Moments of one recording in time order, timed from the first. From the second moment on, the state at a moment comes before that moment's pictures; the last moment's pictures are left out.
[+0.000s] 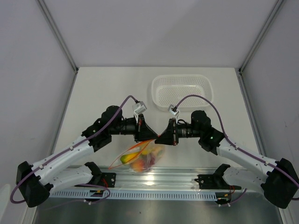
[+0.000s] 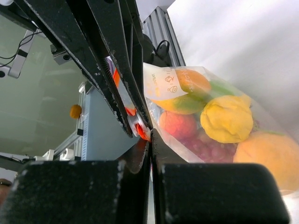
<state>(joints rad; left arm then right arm) -0.79 0.96 0.77 -0.08 0.65 -0.42 0.76 1.03 0.63 0.21 -0.78 0.63</state>
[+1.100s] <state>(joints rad) -0.79 0.82 0.72 -0.22 0.58 -0.42 0.81 1.05 0.68 0.13 -0.71 0.47</state>
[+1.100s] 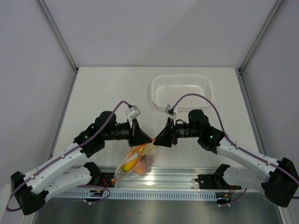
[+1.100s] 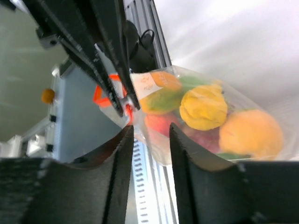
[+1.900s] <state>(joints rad) -0.78 0.87 0.74 -0.22 0.63 -0.42 0.79 1.21 0.86 -0.15 -0.96 0.14</state>
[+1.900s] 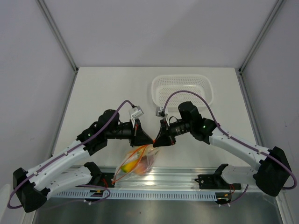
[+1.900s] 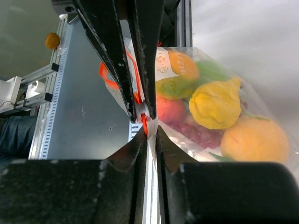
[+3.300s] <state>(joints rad) -0.76 0.82 0.74 -0.29 0.56 -0.42 0.79 1.13 0.69 0.22 -0.76 0.57</state>
